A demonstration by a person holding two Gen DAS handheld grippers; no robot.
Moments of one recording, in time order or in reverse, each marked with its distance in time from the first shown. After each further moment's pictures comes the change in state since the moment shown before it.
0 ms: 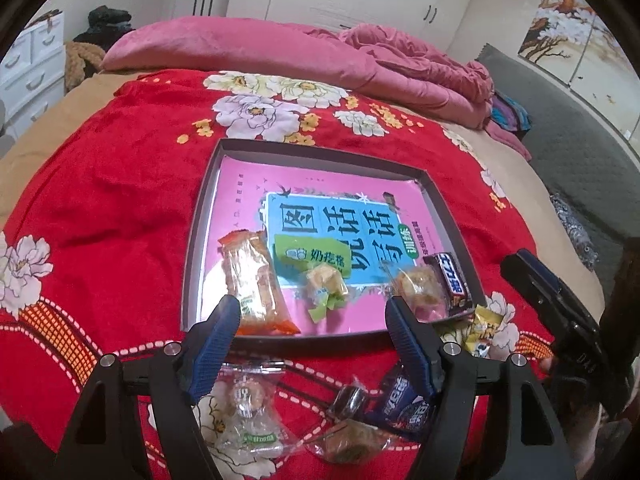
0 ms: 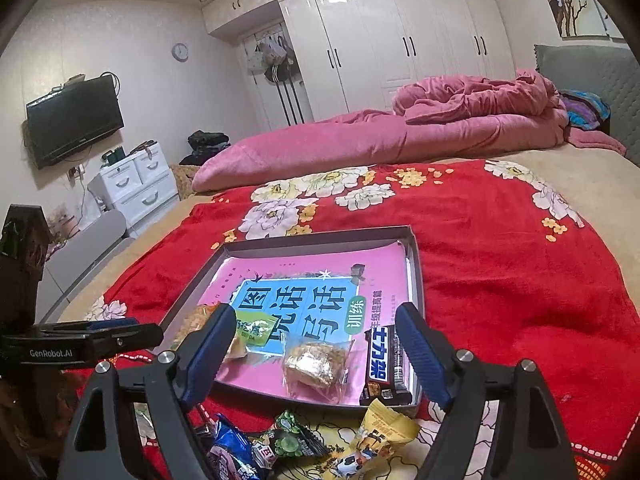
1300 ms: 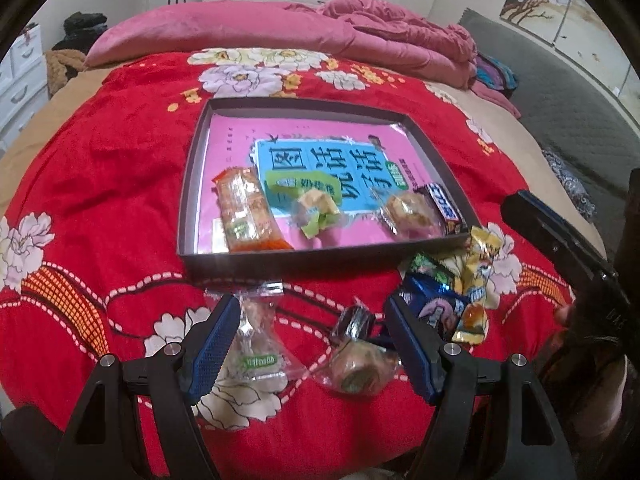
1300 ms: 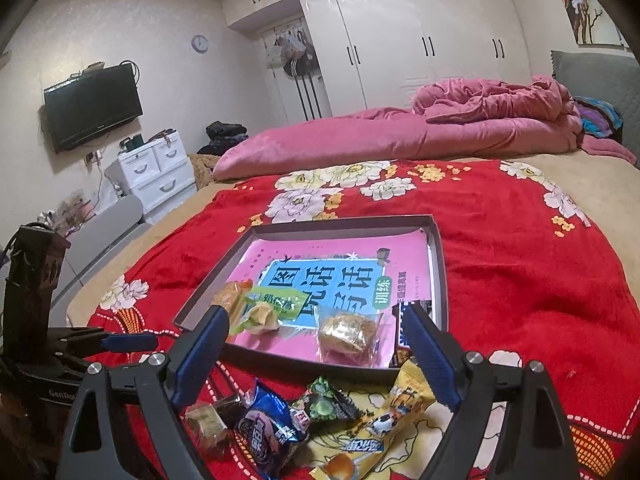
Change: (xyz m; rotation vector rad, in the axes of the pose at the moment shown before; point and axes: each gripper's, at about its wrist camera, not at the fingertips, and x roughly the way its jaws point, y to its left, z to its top) left arm -0.010 -0.006 -0.048 0.098 0.089 0.000; right arm -0.022 0.025 -0.018 -0.051 0.021 0.043
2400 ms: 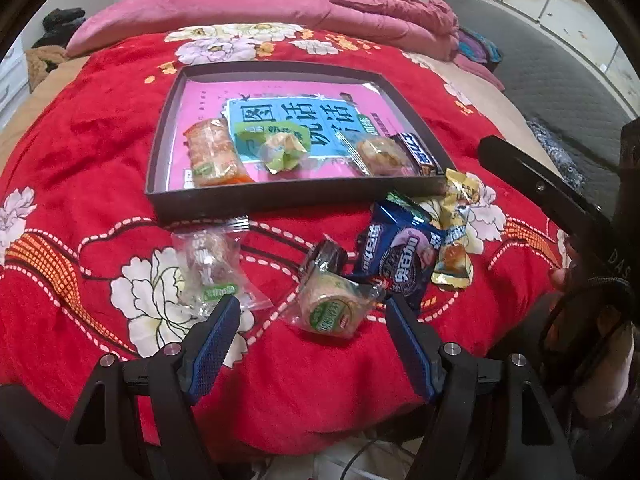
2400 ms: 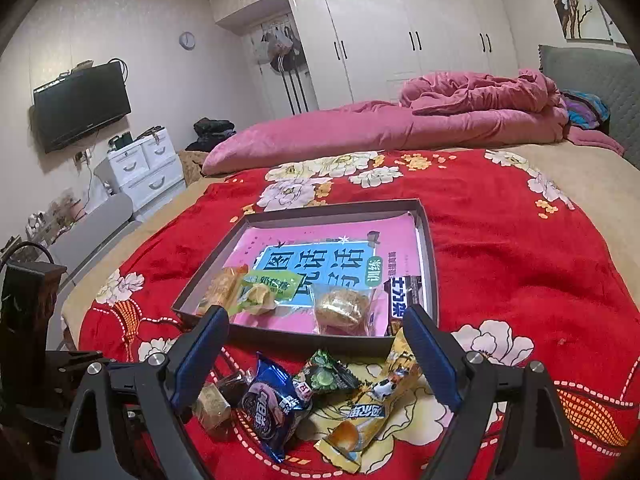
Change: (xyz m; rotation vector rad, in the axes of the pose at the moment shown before) left arm 0.000 -0.017 -0.036 0.046 0.077 -0.047; right arm -0.014 0.006 -0.014 0.027 0.022 -0.045
